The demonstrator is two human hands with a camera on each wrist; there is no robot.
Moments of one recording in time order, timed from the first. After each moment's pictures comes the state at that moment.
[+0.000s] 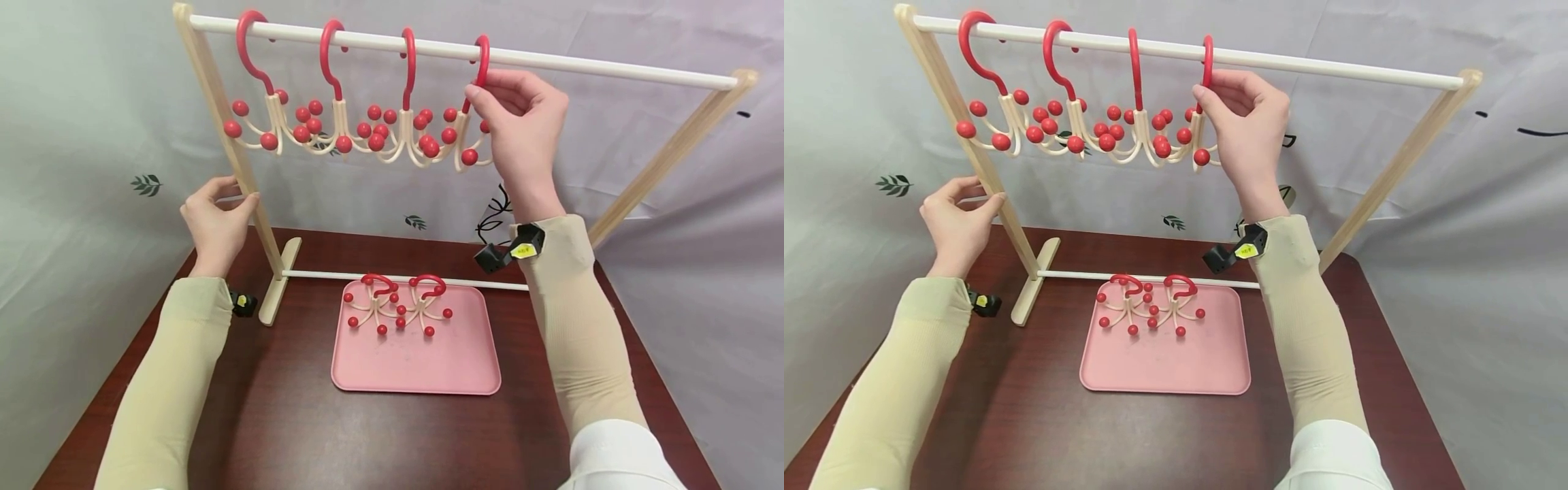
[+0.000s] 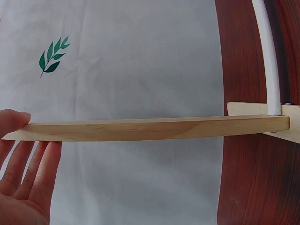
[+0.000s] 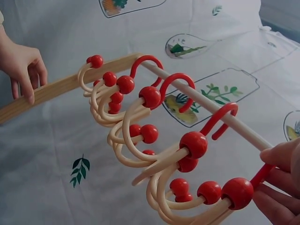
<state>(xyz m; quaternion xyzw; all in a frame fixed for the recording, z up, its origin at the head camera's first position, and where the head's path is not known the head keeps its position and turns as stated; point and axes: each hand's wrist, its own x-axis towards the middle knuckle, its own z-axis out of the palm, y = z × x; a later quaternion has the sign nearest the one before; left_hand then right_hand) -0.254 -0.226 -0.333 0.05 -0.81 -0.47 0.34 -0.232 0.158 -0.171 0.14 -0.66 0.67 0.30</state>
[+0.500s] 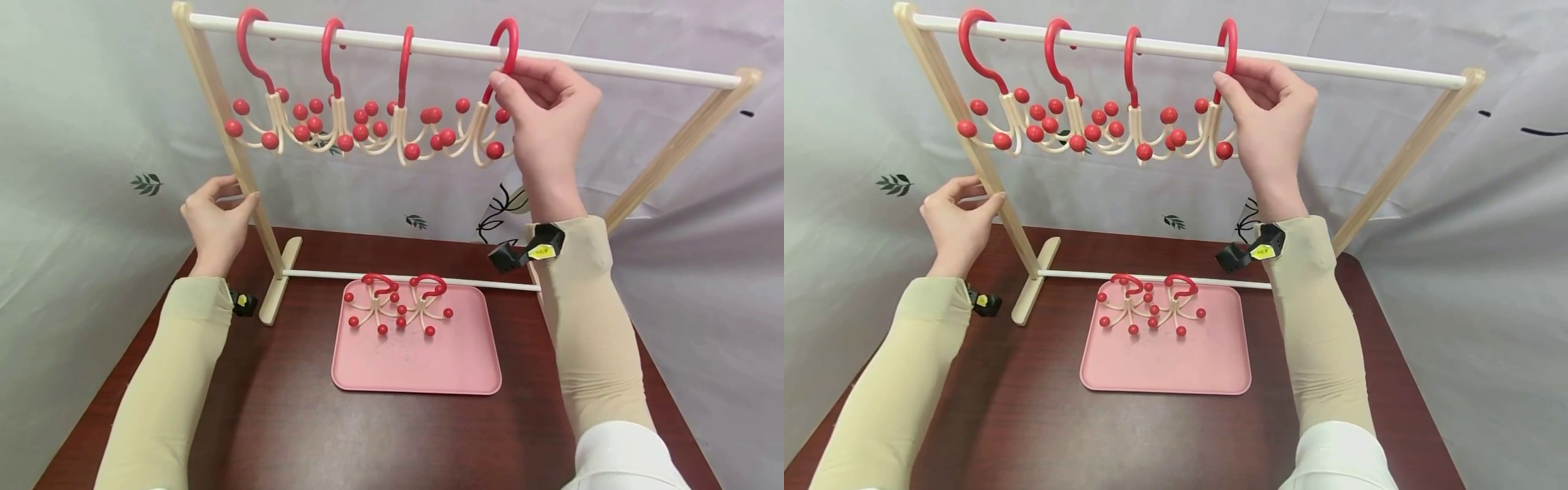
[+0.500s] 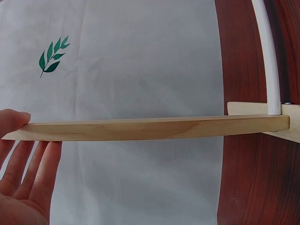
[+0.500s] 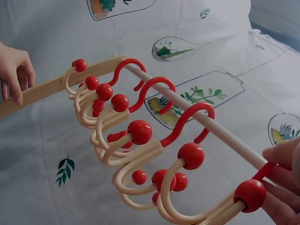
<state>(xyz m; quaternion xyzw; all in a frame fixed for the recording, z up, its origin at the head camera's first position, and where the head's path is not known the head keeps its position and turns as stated) -0.253 -0.225 -0.333 0.05 -0.81 -0.47 0.34 -0.222 0.170 -0.162 0.15 -0.63 0.68 0.34</state>
